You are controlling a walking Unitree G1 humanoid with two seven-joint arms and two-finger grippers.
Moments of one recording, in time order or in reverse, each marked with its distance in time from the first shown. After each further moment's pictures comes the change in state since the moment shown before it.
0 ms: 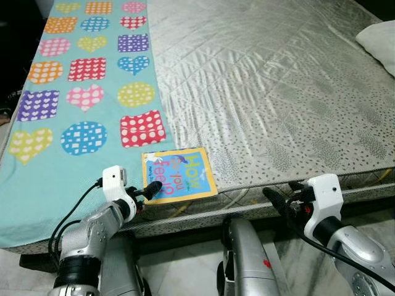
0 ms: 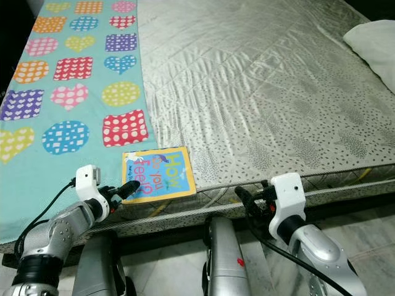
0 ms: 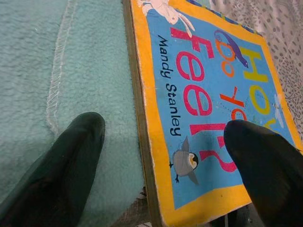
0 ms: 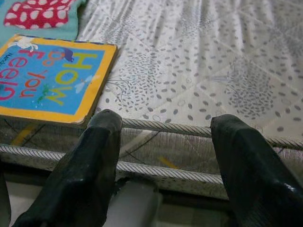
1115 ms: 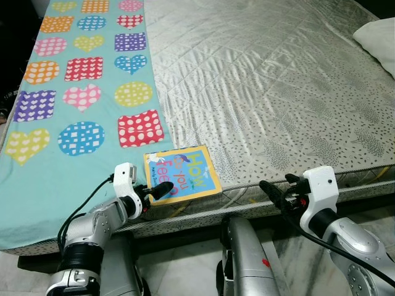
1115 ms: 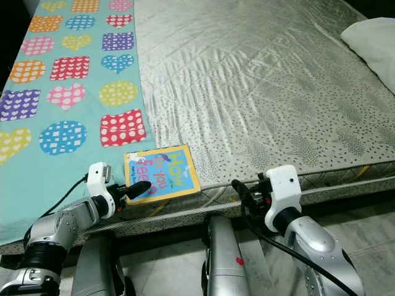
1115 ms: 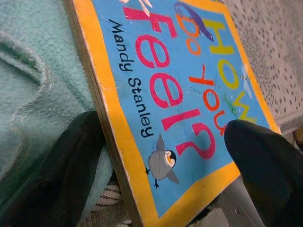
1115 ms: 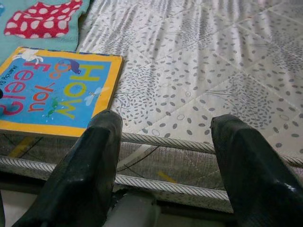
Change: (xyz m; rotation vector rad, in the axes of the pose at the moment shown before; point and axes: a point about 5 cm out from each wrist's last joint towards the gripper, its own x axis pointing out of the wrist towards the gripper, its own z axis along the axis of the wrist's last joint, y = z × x) left arm 0.010 -0.010 -0.002 0.049 0.108 -0.176; right arm 0.009 0.004 0.013 -0.024 -0.033 0.008
